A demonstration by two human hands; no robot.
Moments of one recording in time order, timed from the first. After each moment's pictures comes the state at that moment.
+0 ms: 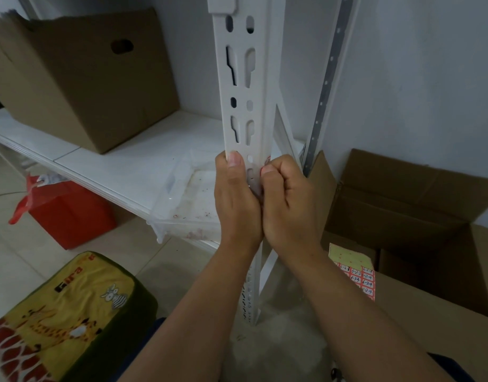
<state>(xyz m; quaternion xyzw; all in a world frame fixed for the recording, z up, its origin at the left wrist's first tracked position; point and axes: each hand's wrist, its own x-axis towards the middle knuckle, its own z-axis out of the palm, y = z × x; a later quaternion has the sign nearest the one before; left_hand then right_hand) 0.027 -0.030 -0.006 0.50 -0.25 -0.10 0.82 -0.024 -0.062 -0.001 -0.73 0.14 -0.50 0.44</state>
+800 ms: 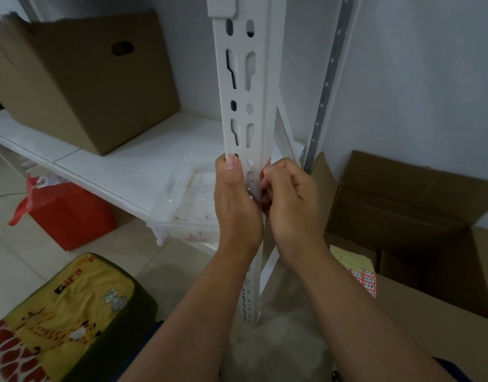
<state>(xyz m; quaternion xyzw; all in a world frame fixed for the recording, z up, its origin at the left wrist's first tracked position) 0.029 -0.029 -0.011 0.53 -0.25 -0.10 0.81 -0.028 -0.060 0.016 -0.63 0.19 -0.42 0.63</state>
